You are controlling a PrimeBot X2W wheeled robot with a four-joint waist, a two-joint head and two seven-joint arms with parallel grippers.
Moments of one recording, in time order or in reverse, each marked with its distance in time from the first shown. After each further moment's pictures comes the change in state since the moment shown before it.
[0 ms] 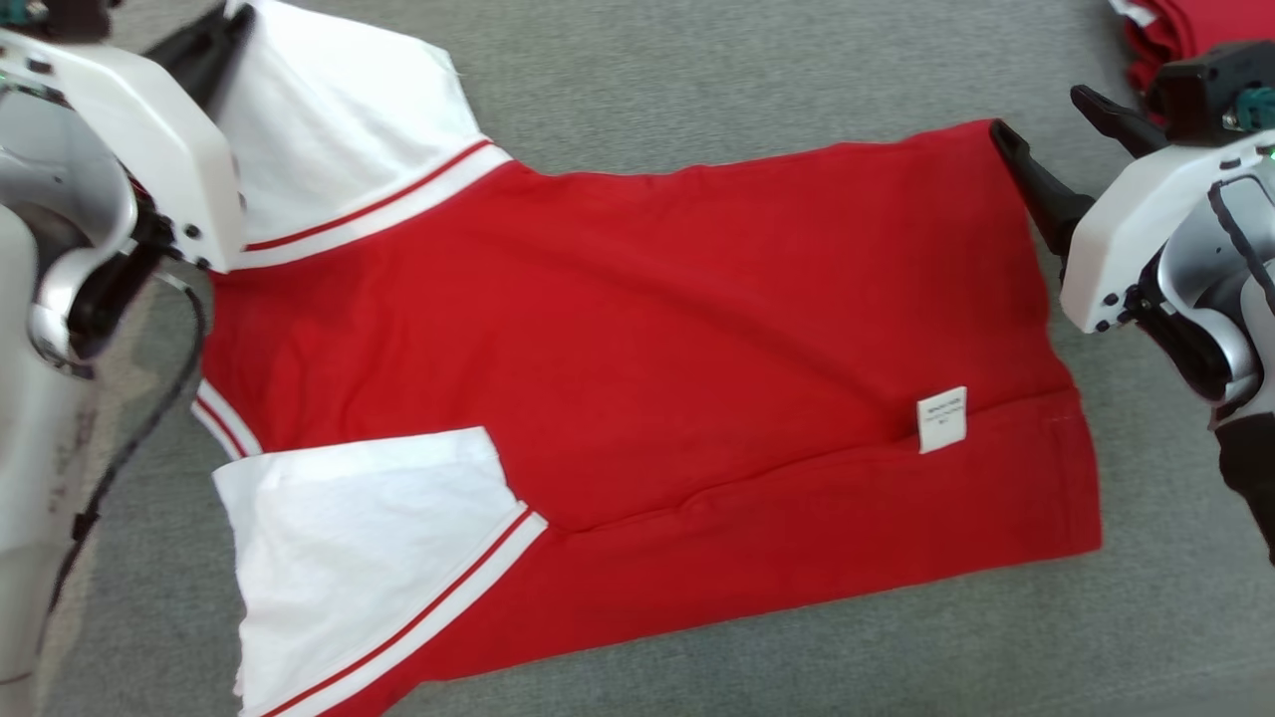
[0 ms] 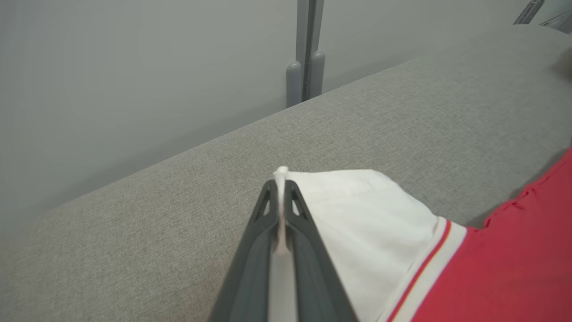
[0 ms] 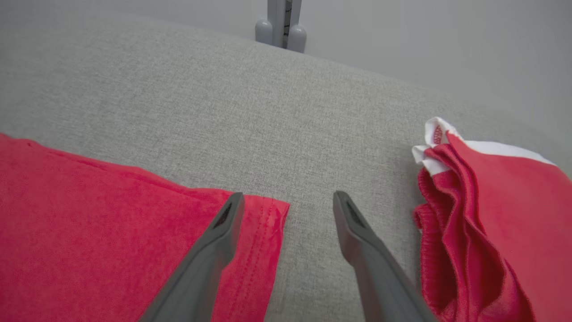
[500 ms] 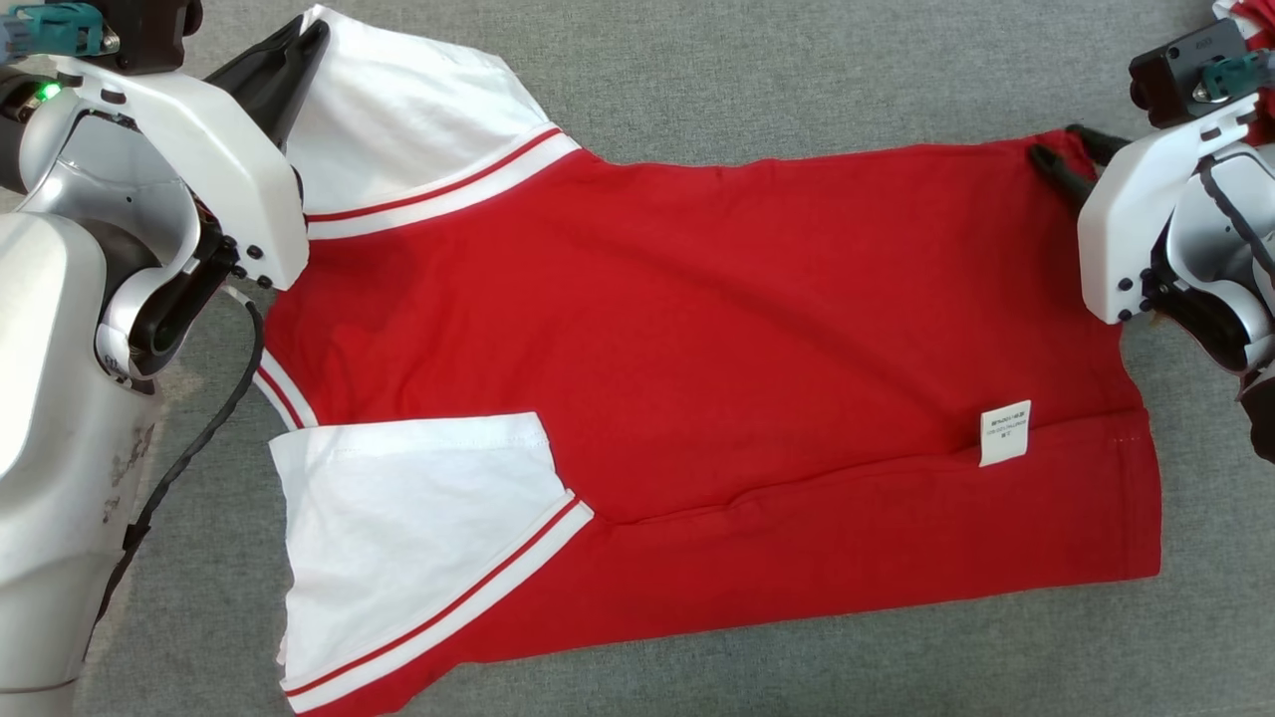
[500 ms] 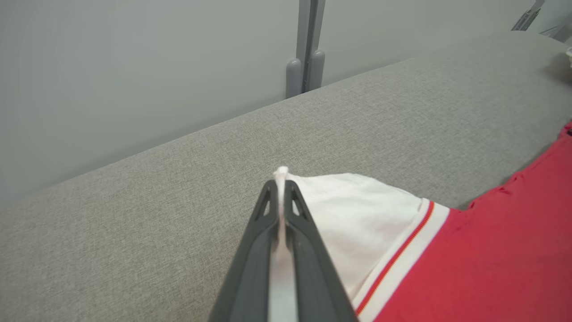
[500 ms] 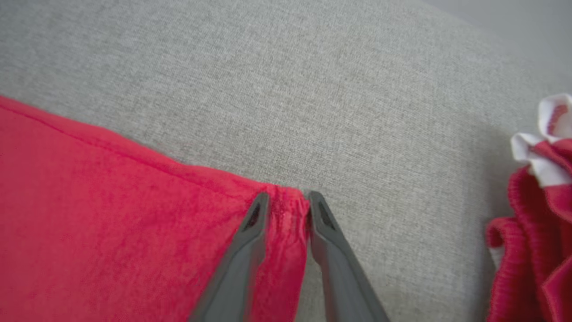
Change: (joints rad) left arm 0.023 -0.050 -0.033 -0.012 -0.019 0.000 -0.056; right arm -0.130 -0.076 0.184 0.160 0.076 0.000 0.130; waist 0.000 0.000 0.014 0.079
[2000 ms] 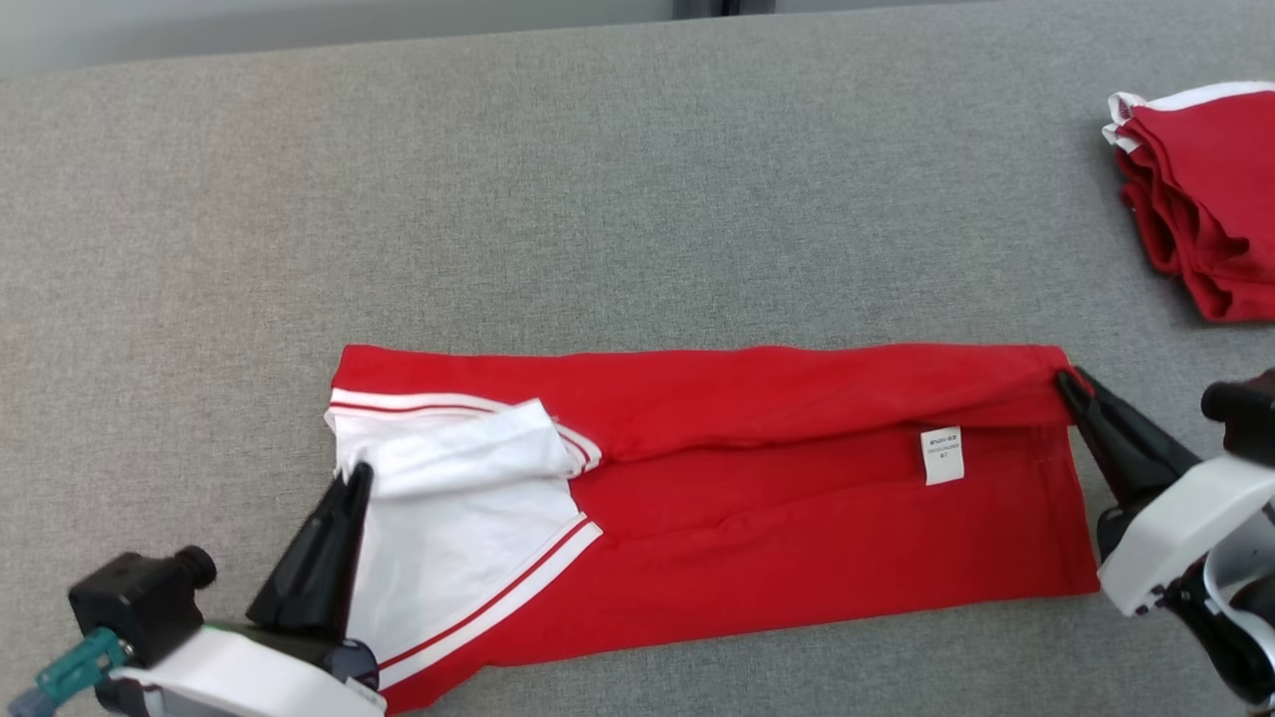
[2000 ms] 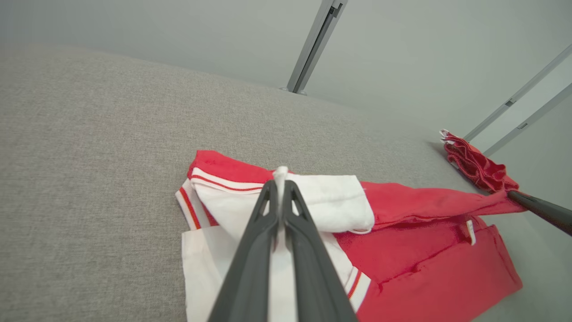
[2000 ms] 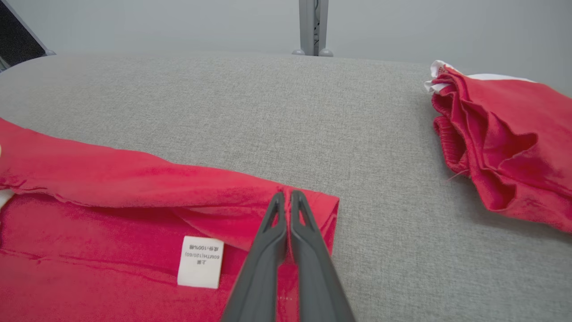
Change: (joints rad) left arm 0.922 -0.055 0.130 -0.557 -0.143 0.223 -0.364; right arm 0.696 0.012 -0.347 -0.471 0.027 0.000 -0.262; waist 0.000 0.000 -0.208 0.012
